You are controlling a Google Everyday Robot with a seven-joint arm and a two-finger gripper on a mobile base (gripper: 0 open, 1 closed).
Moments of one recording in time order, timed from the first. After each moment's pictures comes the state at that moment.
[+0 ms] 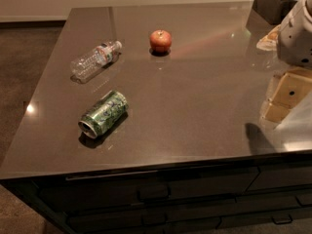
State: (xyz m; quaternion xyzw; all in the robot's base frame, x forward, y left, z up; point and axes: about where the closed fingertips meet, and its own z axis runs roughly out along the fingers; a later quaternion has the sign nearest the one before) arm 0.438 -0.216 0.977 -0.60 0.78 -0.04 0.16
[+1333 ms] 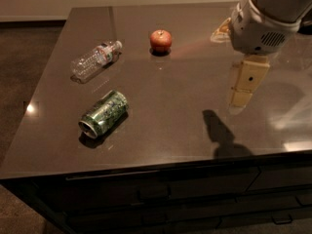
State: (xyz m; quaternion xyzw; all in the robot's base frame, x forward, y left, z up) arm 0.477 -0.154 0.973 -0.70 0.70 -0.01 0.16
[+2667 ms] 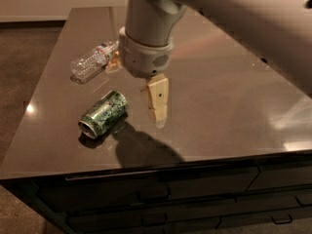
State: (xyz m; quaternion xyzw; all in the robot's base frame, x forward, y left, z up) arm 0.476 0.029 0.916 -0.89 0.44 0.04 0.12
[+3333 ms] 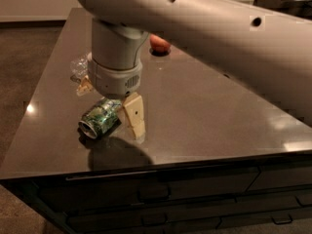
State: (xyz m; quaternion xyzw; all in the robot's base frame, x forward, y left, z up) arm 0.453 0.081 0.886 -0.93 0.35 0.05 0.11
